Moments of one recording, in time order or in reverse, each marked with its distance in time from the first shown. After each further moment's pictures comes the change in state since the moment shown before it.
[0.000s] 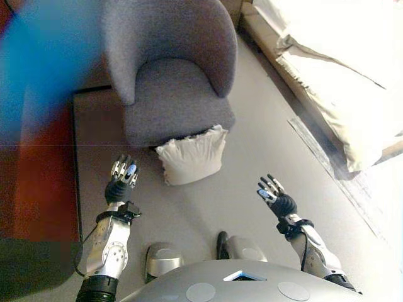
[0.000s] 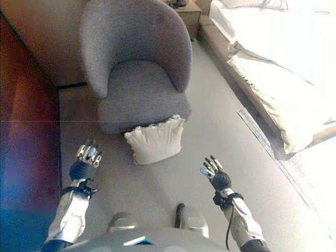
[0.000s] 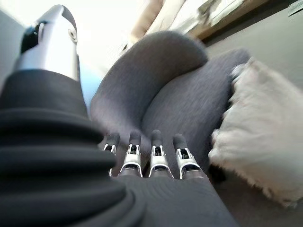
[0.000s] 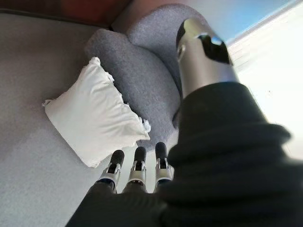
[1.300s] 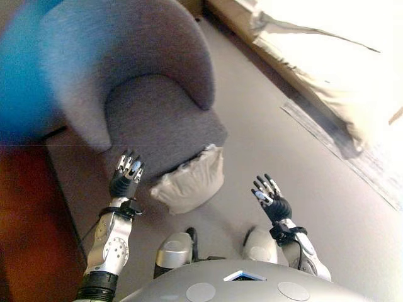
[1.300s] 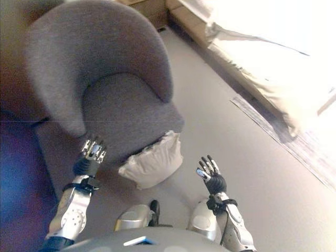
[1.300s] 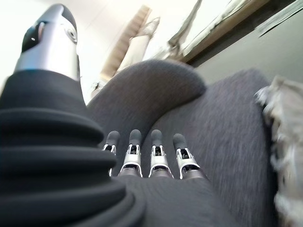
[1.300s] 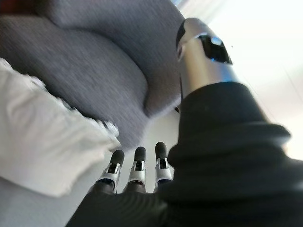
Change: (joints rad) left arm -0.022 0.026 0.011 -0.004 -0.012 -0.016 -0.017; right arm 0.080 0.069 0.034 -0.085 0.019 -0.093 -0.009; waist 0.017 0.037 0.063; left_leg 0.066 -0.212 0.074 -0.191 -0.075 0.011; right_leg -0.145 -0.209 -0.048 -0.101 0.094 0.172
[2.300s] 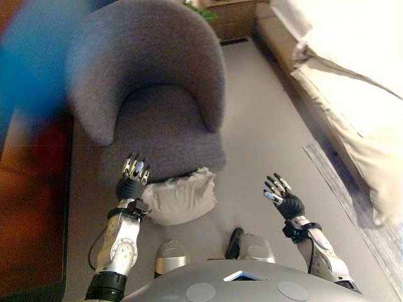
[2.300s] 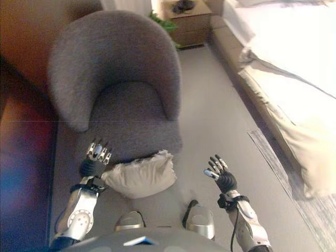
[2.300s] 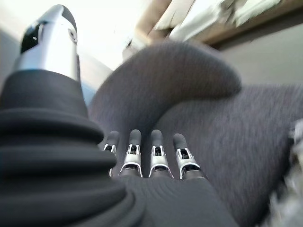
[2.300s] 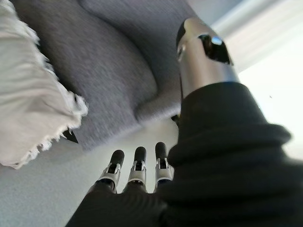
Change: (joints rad) left arm 0.009 -0.060 -0.016 0.003 -0.055 0.000 -0.009; right arm -0.017 -0.104 -0.037 0.024 -0.052 0.027 -0.014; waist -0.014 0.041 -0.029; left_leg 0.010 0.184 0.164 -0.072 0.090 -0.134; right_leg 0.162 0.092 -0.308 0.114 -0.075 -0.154
